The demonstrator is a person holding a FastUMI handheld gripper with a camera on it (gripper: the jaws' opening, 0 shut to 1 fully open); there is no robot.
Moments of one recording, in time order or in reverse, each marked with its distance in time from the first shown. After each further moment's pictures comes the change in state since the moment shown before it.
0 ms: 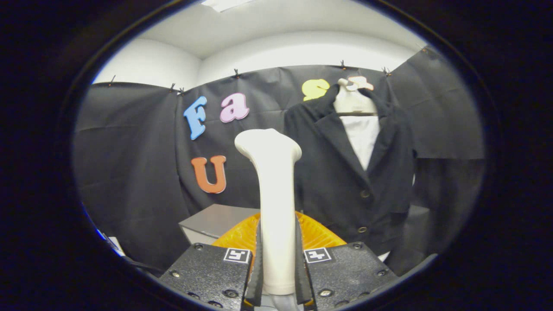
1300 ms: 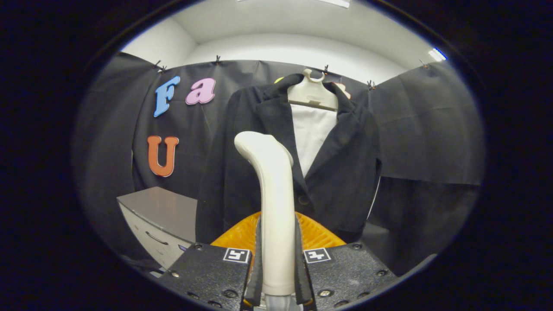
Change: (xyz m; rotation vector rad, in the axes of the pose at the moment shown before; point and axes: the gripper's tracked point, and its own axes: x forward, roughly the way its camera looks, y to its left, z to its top) arm 0.066 -0.116 -0.042 -0.175 -0.010 -0.201
